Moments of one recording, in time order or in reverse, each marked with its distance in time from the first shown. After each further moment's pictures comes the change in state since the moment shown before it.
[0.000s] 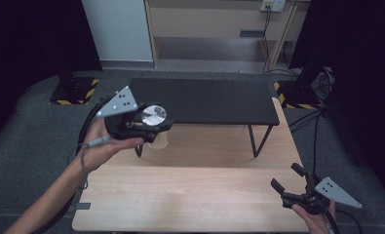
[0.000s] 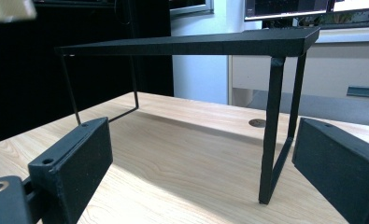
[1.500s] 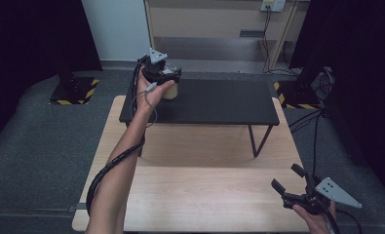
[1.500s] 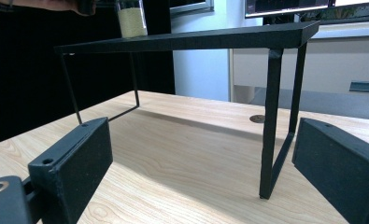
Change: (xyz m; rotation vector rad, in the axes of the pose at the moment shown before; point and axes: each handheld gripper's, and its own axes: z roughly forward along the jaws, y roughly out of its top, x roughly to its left) left arm 0.068 -0.020 0.161 0.032 0.480 -0.180; right arm -0.005 -0.004 -0.001 0.008 0.006 0.018
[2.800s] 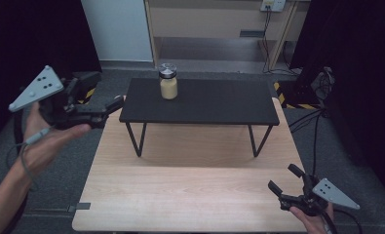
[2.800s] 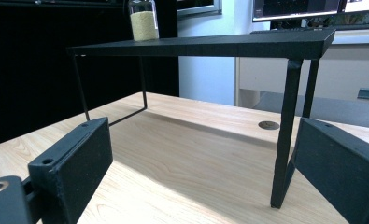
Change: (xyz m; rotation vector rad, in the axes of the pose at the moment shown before) left arm 0.066 -0.024 -0.265 -0.287 -0.298 0.071; right arm 0.008 0.005 0.002 -0.010 0.025 -0.025
